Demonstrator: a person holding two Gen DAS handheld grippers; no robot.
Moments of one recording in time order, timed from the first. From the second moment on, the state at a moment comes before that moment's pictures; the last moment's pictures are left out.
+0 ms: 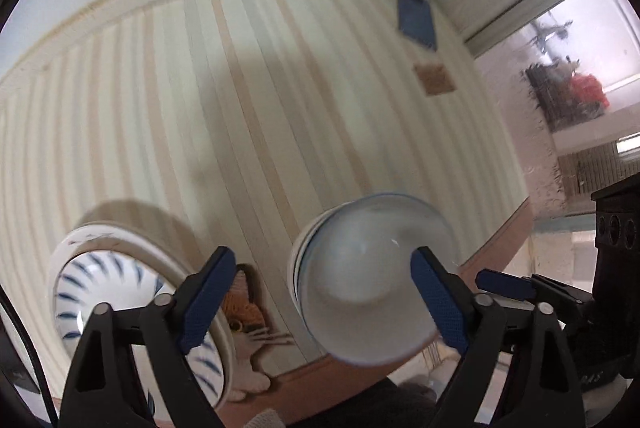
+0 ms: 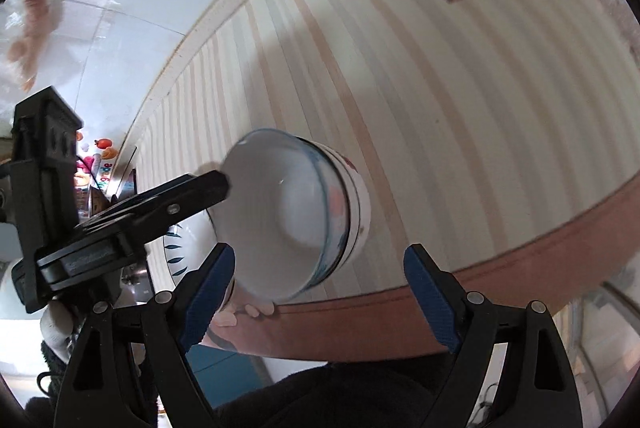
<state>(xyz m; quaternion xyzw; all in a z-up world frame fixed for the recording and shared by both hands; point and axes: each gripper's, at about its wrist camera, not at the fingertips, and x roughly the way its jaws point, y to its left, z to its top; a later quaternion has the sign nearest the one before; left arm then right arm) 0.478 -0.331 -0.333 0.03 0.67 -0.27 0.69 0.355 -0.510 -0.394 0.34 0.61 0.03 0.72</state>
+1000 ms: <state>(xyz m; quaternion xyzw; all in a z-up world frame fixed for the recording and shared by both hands) 0.489 -0.328 -0.396 -0.06 0.74 -0.26 0.62 0.409 -0.500 -0.492 0.41 0.63 0.07 0.66</state>
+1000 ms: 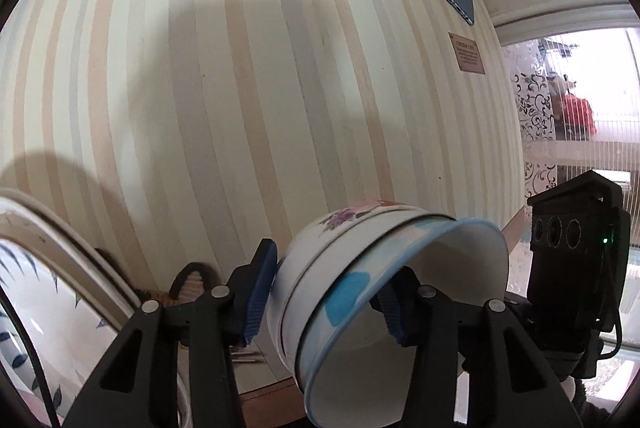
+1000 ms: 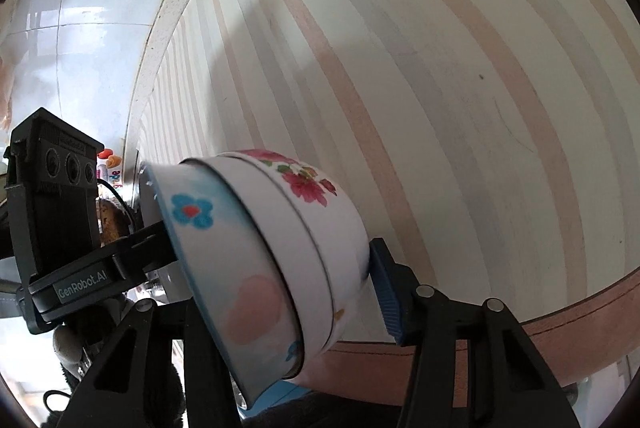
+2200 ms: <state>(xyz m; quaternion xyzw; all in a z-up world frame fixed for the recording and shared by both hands) 0.496 -0.150 -0.342 -0.17 0.70 -0.10 0.68 0.508 -0.296 -0.450 0.29 0.70 0.25 0.60</state>
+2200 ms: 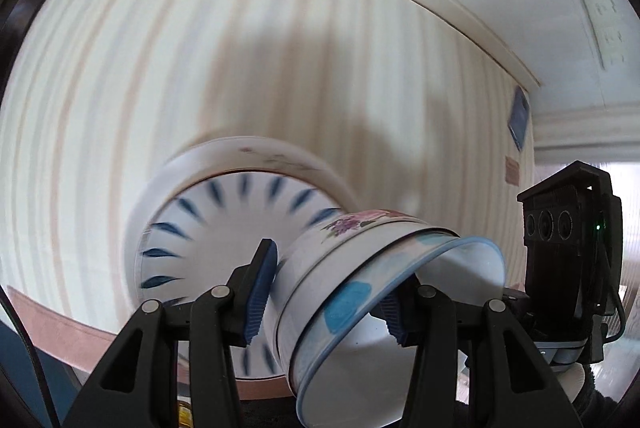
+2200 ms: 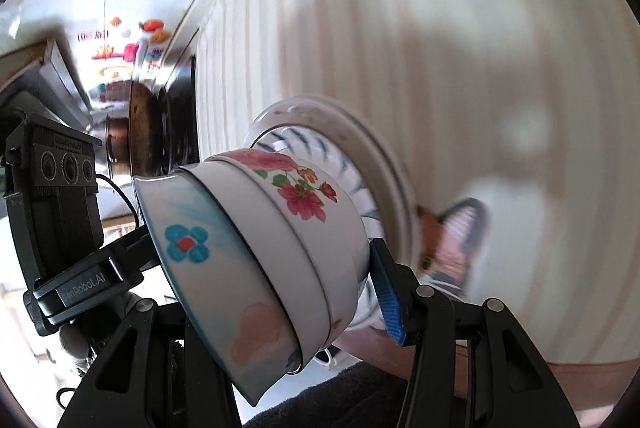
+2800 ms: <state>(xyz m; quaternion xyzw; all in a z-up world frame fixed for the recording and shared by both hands) 0.489 -0.088 -0.371 -0.22 0.70 -0.04 0.67 0.531 -0.222 -0.482 0.24 0.74 0.27 0.57</state>
